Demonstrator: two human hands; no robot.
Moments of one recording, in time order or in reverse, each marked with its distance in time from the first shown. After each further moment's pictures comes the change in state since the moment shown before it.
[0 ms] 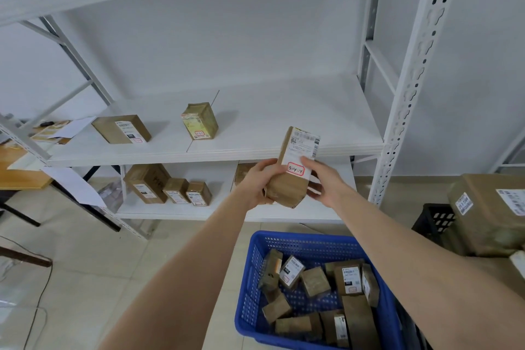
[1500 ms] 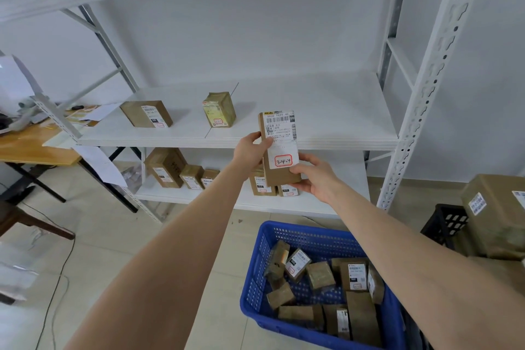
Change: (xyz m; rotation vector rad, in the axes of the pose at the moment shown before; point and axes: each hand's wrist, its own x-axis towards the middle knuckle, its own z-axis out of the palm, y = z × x) left_hand -0.026 0.020 -0.028 0.258 0.352 0.255; right_hand -0.016 0.030 0.027 -0.179 -0.132 -0.079
